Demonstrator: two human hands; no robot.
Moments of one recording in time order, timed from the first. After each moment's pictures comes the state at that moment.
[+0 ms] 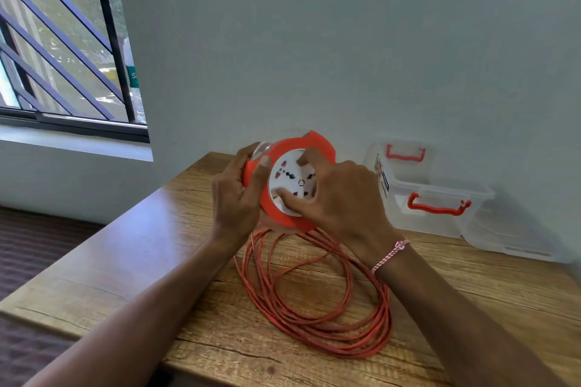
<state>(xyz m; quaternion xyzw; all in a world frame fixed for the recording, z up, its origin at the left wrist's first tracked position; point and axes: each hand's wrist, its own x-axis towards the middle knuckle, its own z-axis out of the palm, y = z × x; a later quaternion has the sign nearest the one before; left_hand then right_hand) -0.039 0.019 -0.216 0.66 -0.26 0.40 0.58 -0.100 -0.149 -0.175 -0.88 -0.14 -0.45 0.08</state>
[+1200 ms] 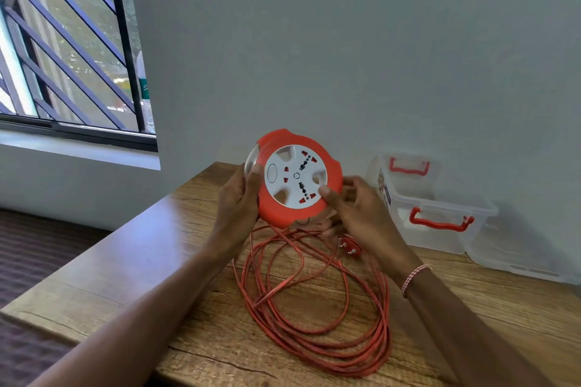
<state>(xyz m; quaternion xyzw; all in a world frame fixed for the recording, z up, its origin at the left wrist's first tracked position) -0.036 0.019 -0.217 0.67 -0.21 0.21 0.68 -0.094 -0.183 -0.188 -0.78 -0.04 -0.15 0.60</state>
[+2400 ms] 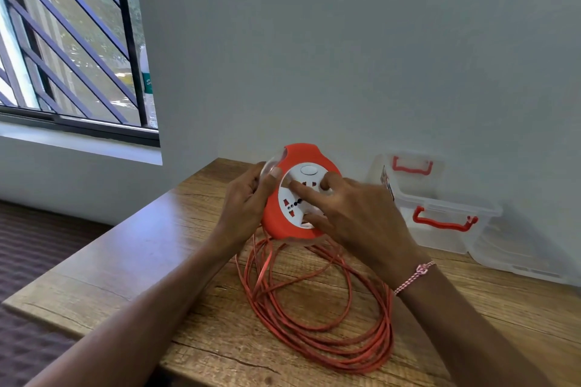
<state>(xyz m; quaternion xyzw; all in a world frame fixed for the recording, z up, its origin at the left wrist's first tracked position) -0.035 0.023 -0.218 0.68 -0.27 0.18 0.66 -0.106 -0.178 -0.180 -0.87 -0.25 -0.41 -0.14</state>
